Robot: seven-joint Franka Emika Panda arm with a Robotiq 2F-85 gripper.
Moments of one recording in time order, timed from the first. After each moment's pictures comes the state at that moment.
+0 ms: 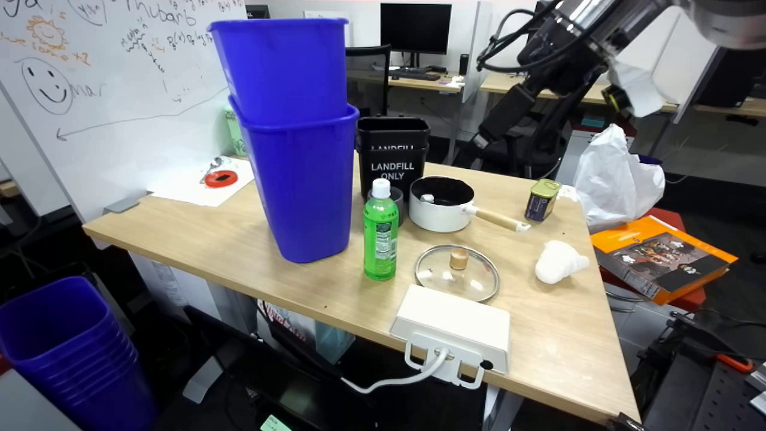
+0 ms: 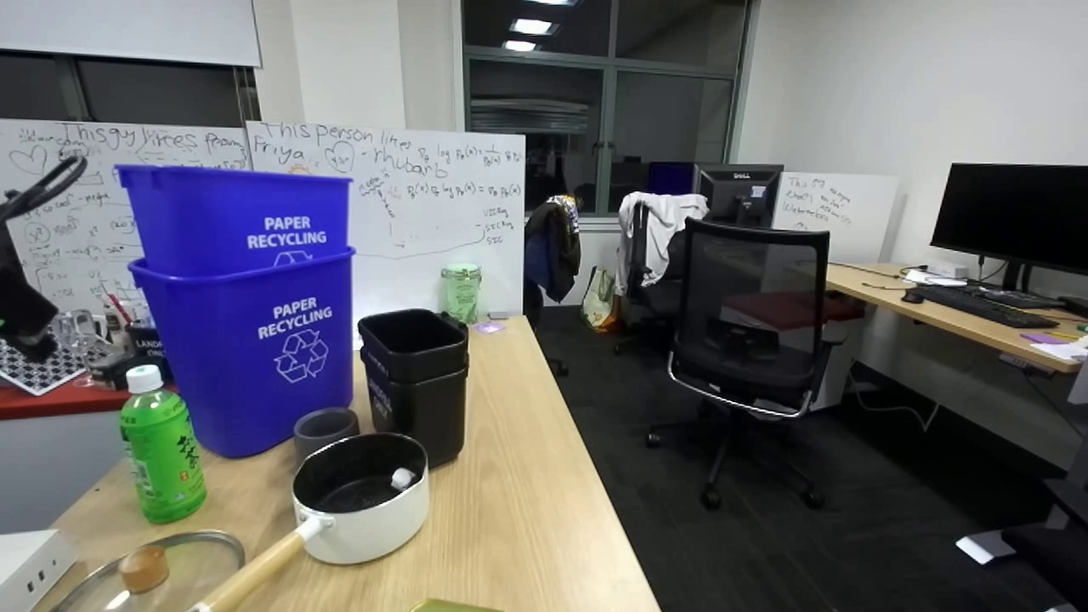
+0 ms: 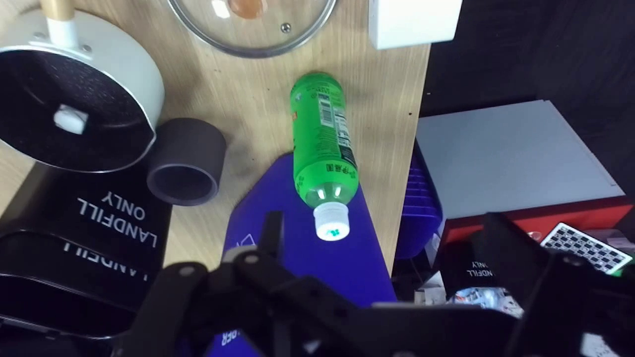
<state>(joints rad) 0.43 -0.31 -0.14 -2.64 0.34 2.86 -0.44</state>
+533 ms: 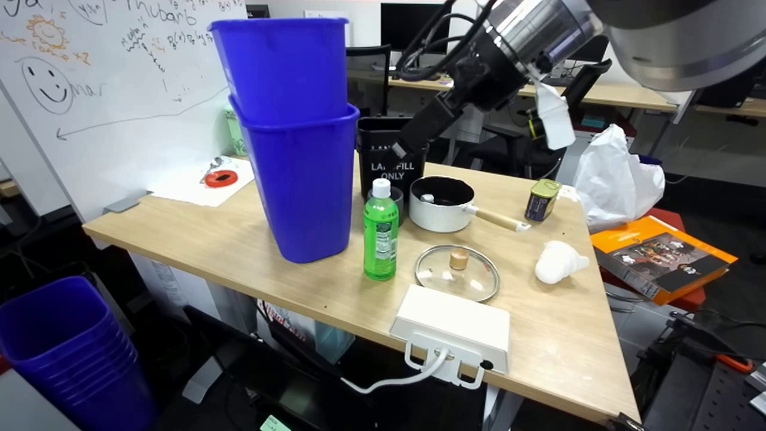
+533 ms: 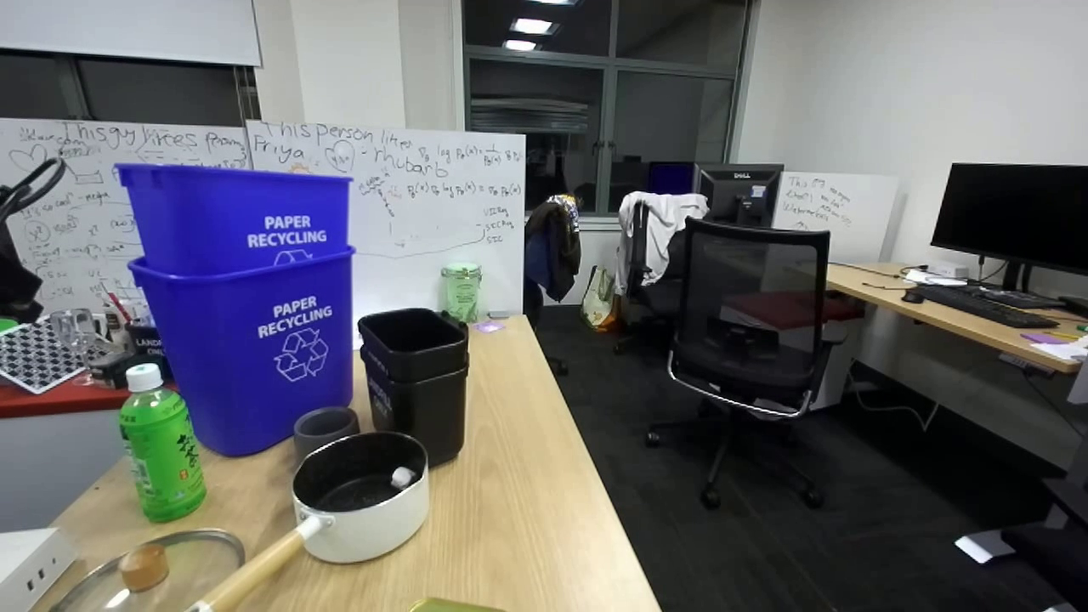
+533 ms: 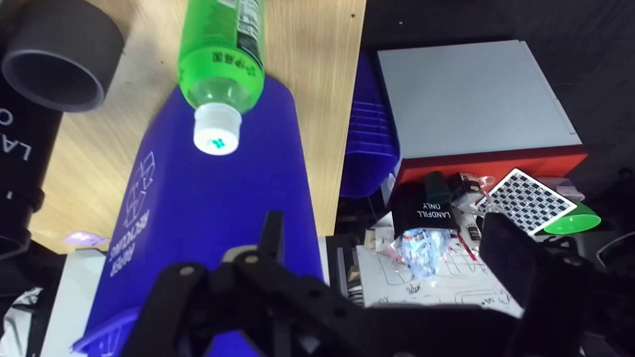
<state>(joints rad) 0.74 -0.10 -0.21 -2.48 0.73 3.10 -0.72</state>
